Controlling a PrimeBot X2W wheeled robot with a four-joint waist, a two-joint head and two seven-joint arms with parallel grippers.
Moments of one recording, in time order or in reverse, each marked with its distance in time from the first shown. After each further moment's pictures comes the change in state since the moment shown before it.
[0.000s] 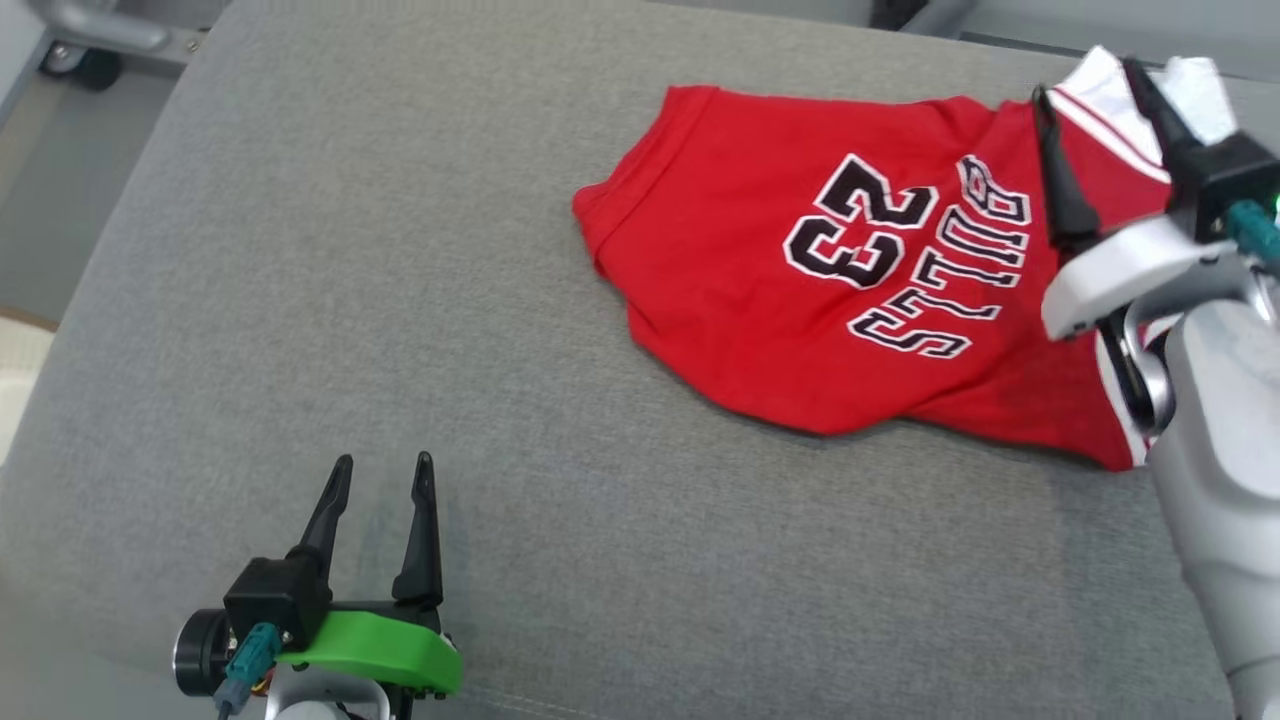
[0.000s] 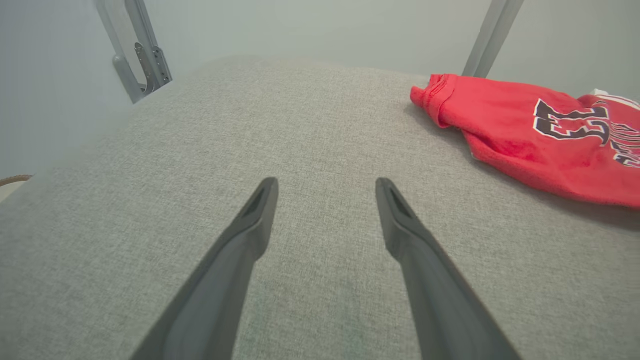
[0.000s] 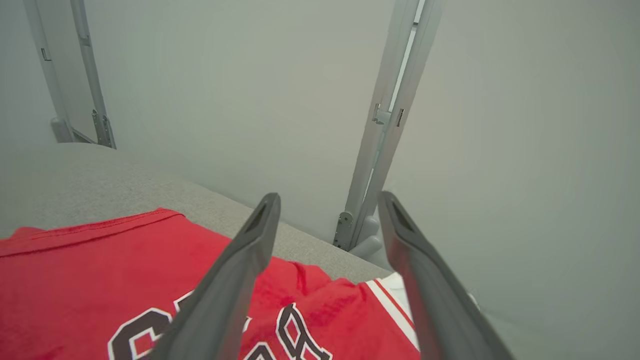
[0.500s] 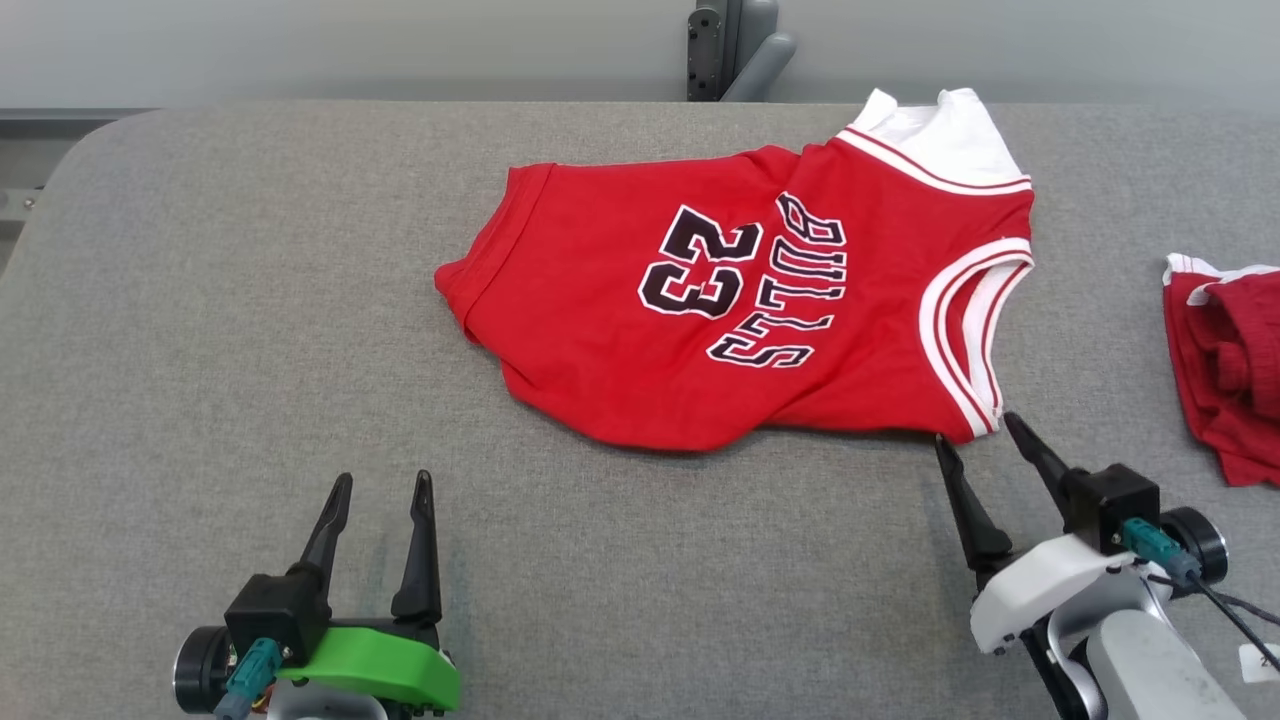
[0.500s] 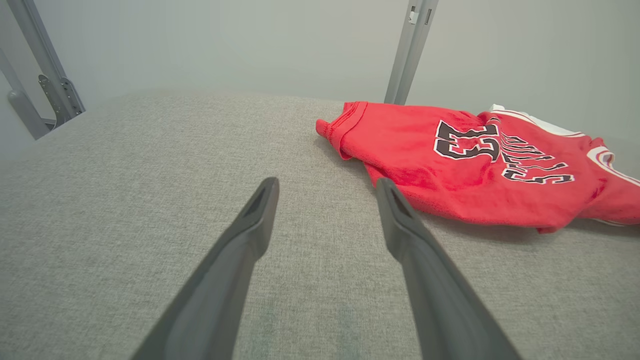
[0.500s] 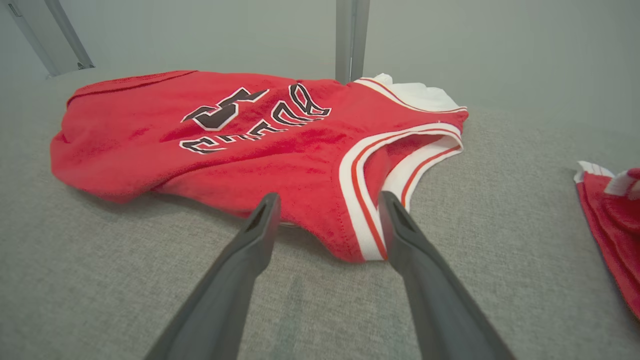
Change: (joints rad) left arm 0.025 0.000 0.014 0.002 0.007 -0.008 0.000; right arm 0.521 0.066 0.077 -0.179 0.146 0.000 -0.004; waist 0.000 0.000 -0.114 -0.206
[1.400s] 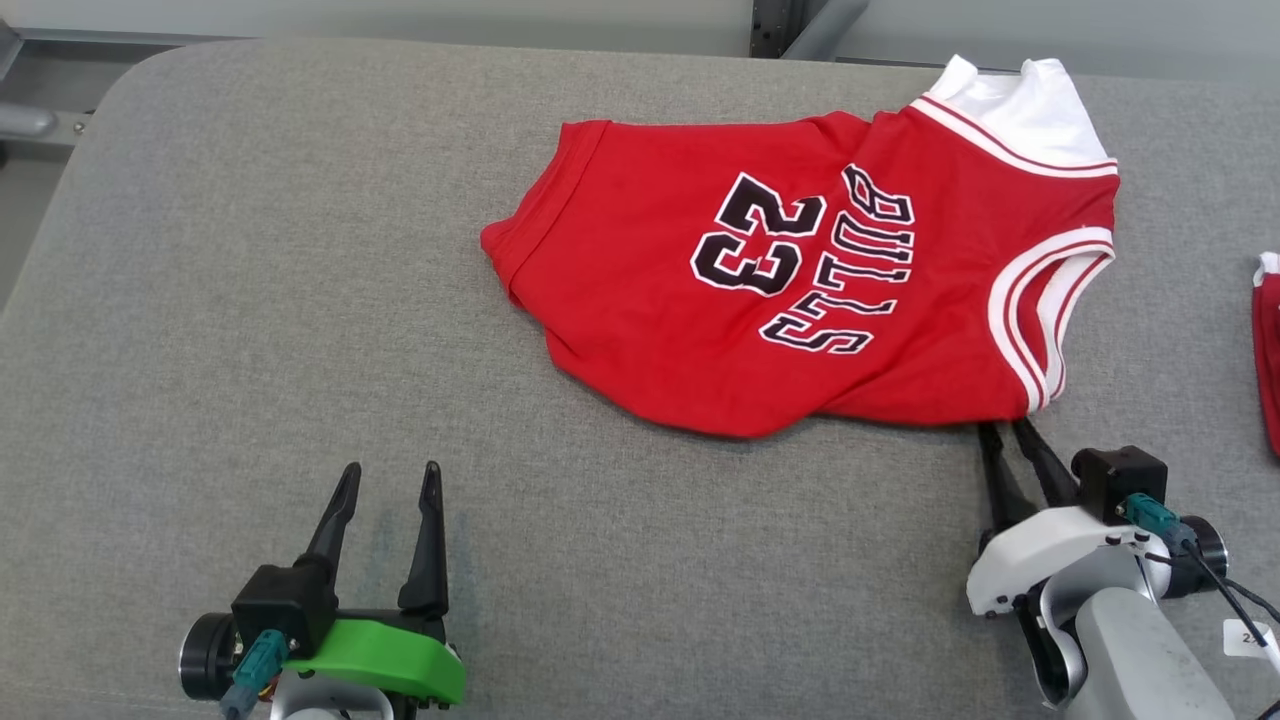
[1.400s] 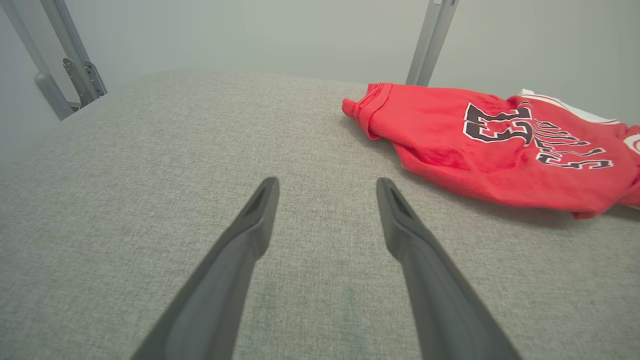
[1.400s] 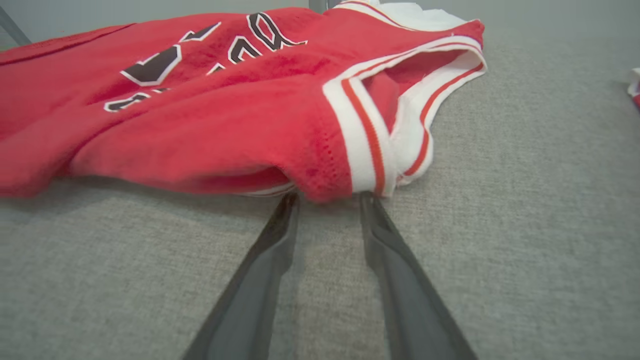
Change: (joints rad) left arm -0.011 0.000 -0.011 -0.003 0.007 -0.010 0.000; right arm -0.069 0.126 -0.194 0.196 -0.091 0.000 -0.001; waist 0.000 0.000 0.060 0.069
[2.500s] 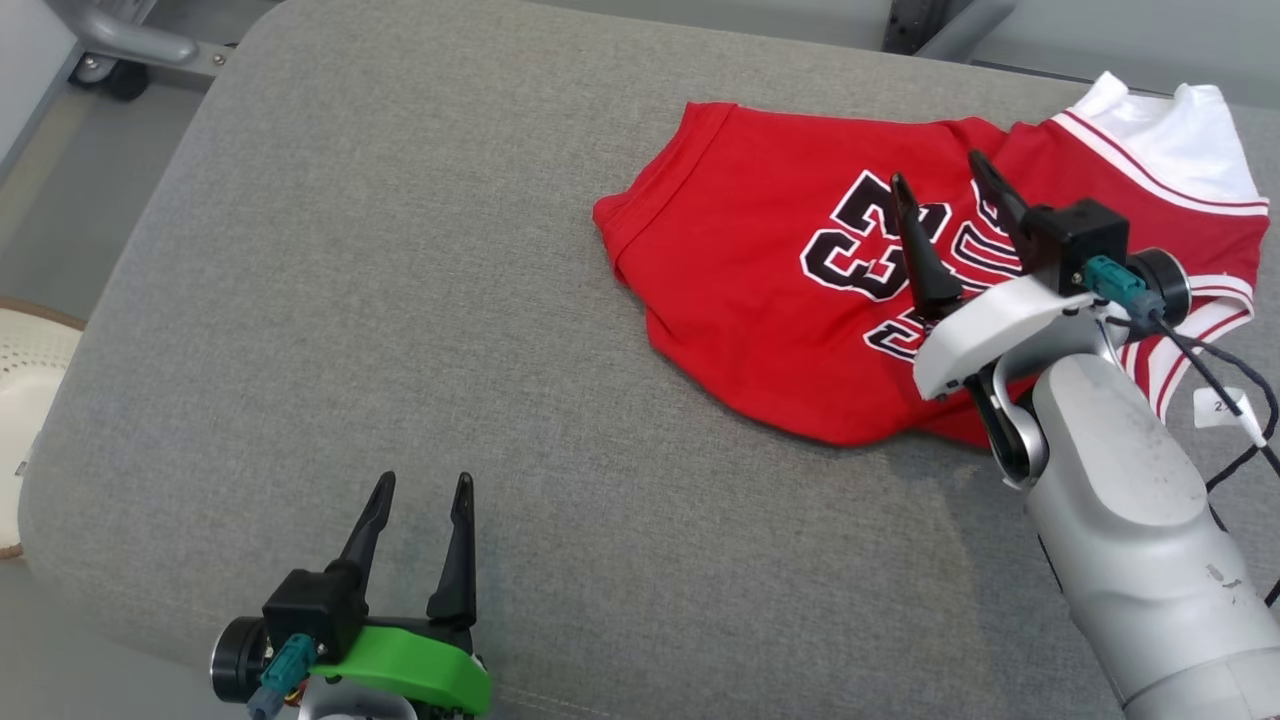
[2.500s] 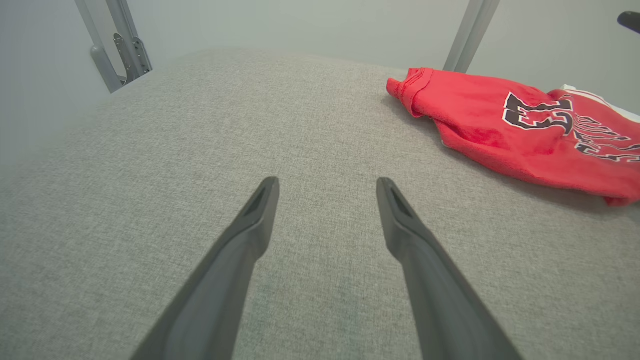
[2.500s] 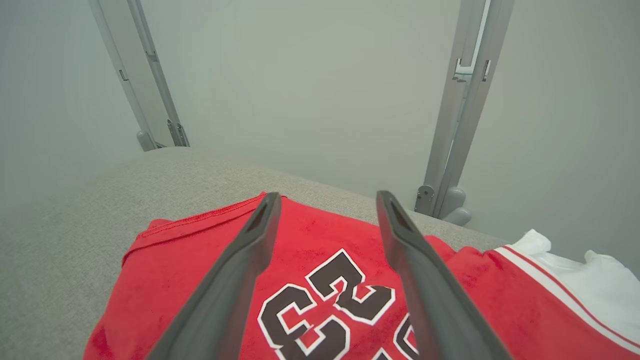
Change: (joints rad) left arm 0.004 0.000 -0.062 0.013 -0.029 -0.002 0.000; right arm -0.409 -0.047 0.199 0.058 0.051 0.000 0.000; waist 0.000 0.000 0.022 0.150
